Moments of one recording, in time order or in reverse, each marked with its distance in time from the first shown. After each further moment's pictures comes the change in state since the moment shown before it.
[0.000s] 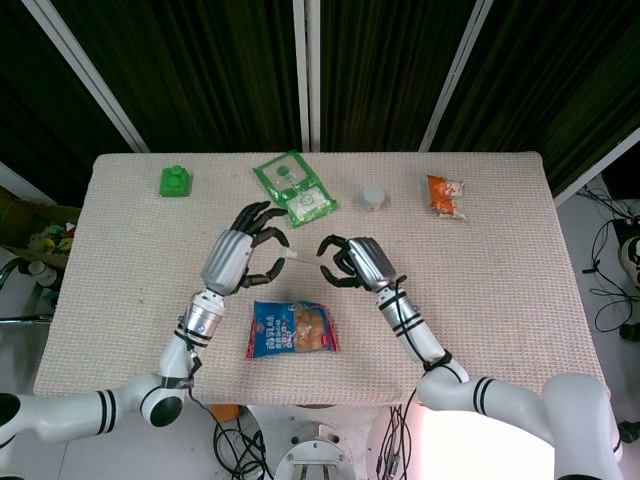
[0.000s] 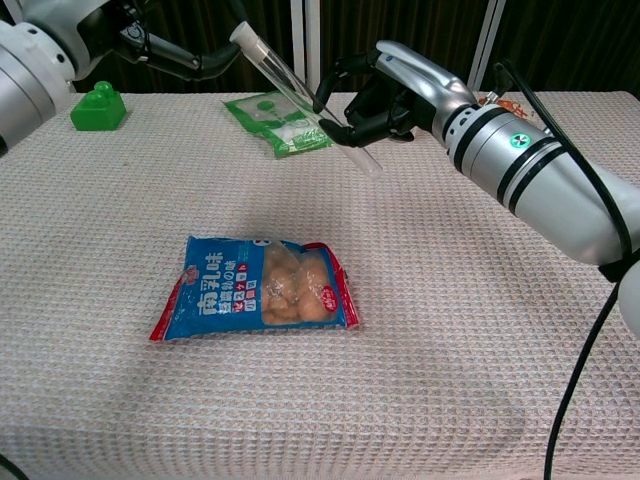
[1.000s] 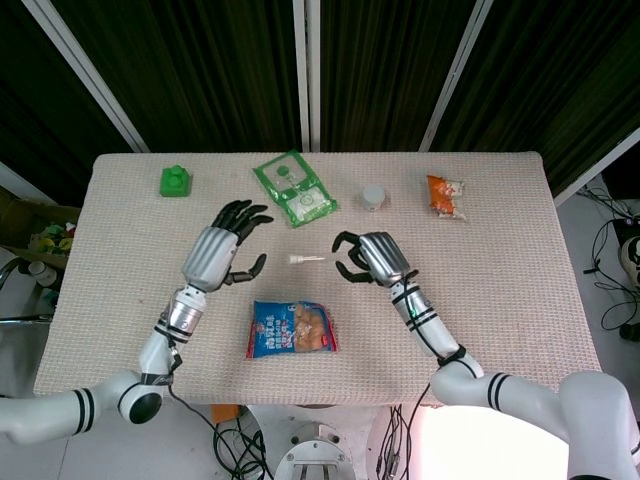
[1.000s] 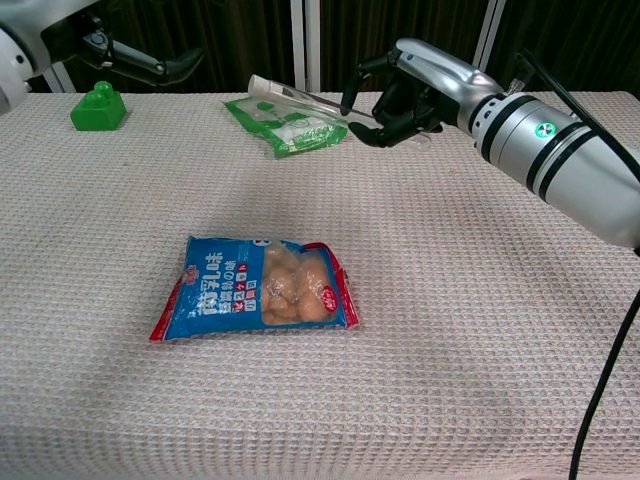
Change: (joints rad) left arm 0.026 0.116 0.031 -0.011 -0.017 -0.026 0.092; right arm -0.007 0.092 -0.017 -0.029 0.023 -0.039 -0.153
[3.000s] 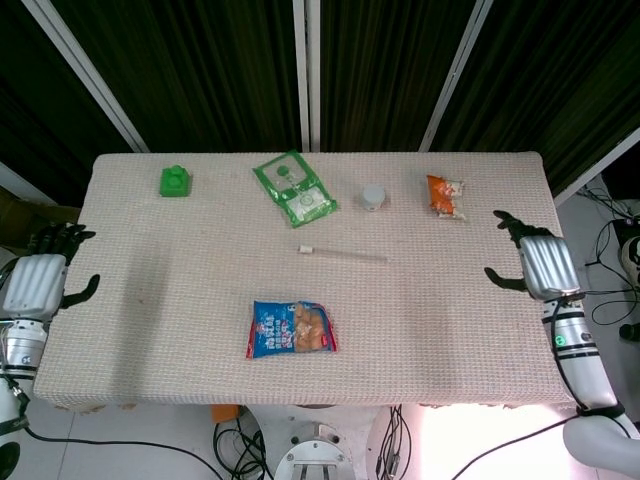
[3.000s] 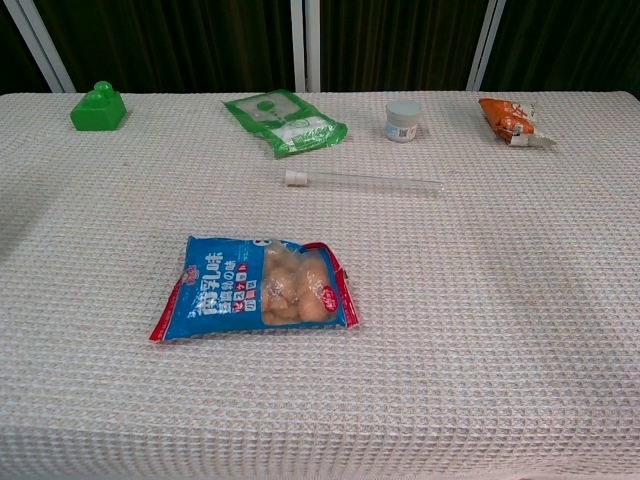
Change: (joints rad) left arm 0.351 0.426 0.163 0.023 -0.027 0.119 -0.108; right arm -0.377 0.666 -0.075 -0.522 0.121 0.220 -0.320
